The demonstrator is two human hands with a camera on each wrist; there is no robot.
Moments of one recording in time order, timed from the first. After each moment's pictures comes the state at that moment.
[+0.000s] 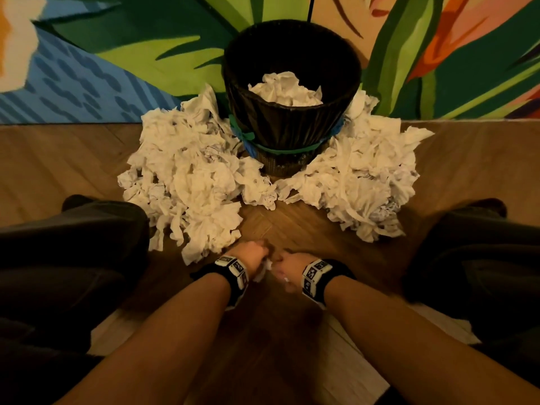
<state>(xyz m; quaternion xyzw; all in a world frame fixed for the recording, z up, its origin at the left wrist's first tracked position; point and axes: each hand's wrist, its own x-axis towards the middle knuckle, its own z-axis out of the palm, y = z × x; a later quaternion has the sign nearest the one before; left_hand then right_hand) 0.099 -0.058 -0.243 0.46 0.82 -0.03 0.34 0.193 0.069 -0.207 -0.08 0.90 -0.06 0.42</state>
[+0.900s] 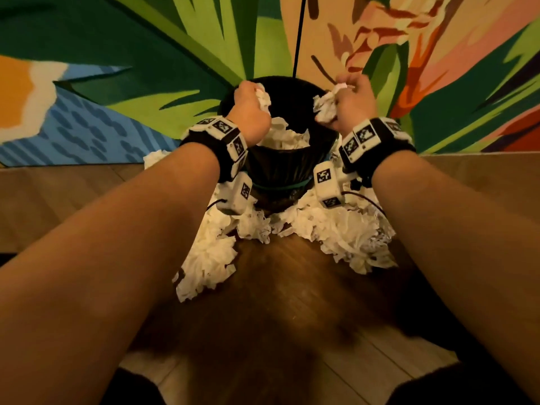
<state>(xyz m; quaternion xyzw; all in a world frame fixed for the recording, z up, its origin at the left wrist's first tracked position) -0.043 0.051 0.024 0.27 0.86 0.41 0.10 0.030 0.228 0.015 0.30 0.67 -0.61 -0.30</state>
